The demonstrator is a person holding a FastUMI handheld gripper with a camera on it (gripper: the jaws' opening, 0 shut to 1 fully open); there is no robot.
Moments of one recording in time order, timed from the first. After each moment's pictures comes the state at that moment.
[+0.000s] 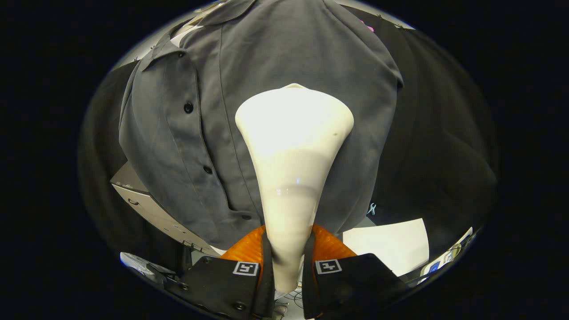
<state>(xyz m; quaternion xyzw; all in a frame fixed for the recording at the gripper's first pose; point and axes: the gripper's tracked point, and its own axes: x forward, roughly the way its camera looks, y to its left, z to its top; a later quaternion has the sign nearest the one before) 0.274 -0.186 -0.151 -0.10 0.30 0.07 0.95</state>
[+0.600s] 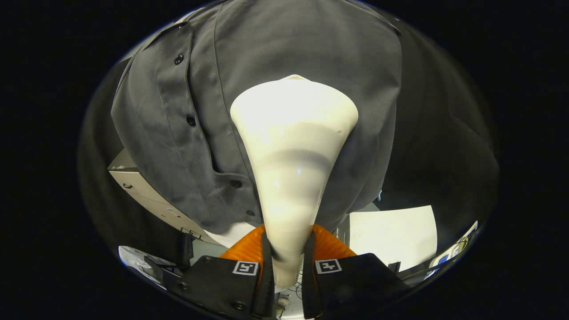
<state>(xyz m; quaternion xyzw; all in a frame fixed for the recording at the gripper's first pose) 0.263 -0.200 -0.220 -0.10 0.35 0.07 0.93</state>
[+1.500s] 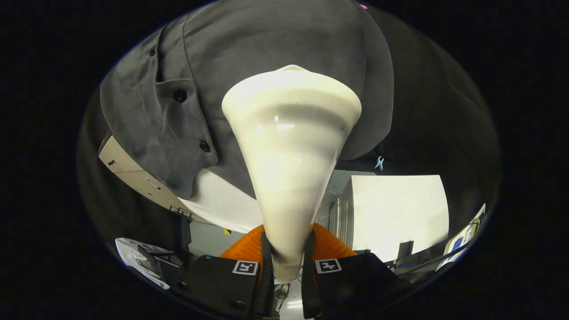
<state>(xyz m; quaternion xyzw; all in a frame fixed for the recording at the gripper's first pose) 0.235 -0.264 -0.337 -0.08 0.43 0.04 0.90</state>
